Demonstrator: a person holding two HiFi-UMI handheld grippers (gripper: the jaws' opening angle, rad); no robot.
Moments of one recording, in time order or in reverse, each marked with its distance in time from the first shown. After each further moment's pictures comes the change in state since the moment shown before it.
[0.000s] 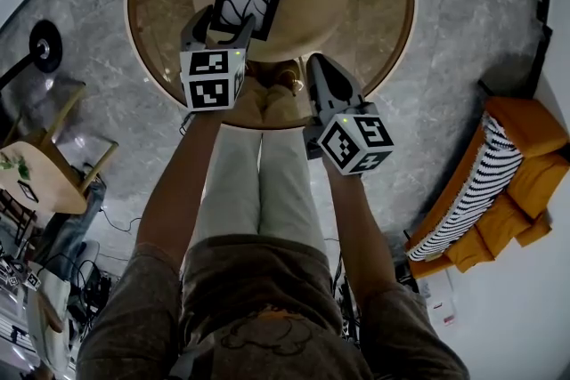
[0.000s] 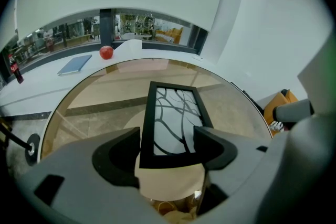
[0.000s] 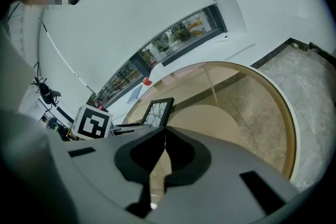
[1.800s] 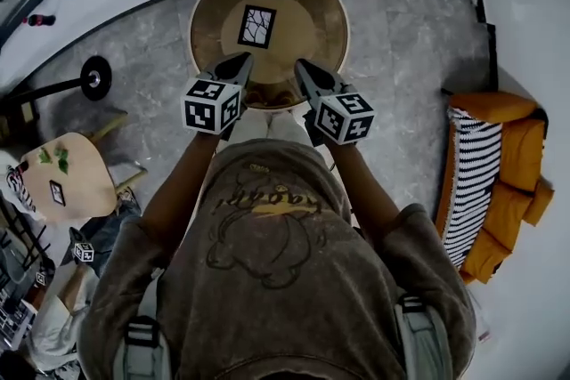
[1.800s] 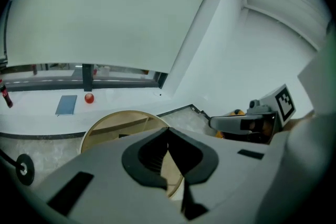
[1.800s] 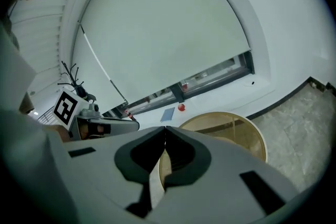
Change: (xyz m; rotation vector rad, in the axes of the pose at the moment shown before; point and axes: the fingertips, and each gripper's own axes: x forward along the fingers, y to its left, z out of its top) left arm -0.329 -0.126 0.130 0.041 -0.148 -0.308; right arm -0.214 0.176 0.109 -0.199 -0.108 0.168
